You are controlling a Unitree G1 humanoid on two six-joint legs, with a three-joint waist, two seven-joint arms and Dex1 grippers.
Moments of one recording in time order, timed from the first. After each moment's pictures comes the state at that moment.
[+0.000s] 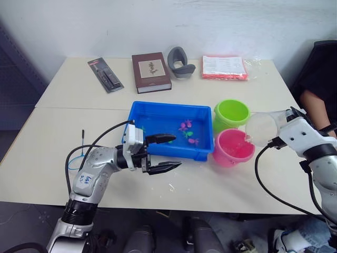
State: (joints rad) left arm -0.34 0.39 -0.07 -0.13 -0.53 0.27 -1.05; right arm 0.01 -0.77 -0.28 -0.39 -0.26 0.16 0.21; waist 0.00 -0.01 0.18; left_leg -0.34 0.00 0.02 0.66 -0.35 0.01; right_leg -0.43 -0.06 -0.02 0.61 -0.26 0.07
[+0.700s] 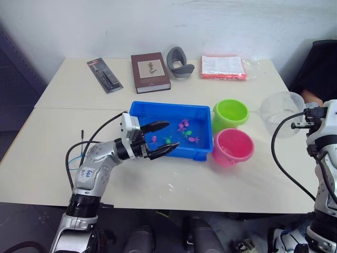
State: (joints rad) left arm -0.42 0.33 0.00 -0.06 -0.54 0.33 -0.89; right arm -0.35 -0.54 -0.49 -0.24 0.12 0.61 0.18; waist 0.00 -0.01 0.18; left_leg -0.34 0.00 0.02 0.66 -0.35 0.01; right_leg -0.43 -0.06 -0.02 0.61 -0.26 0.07
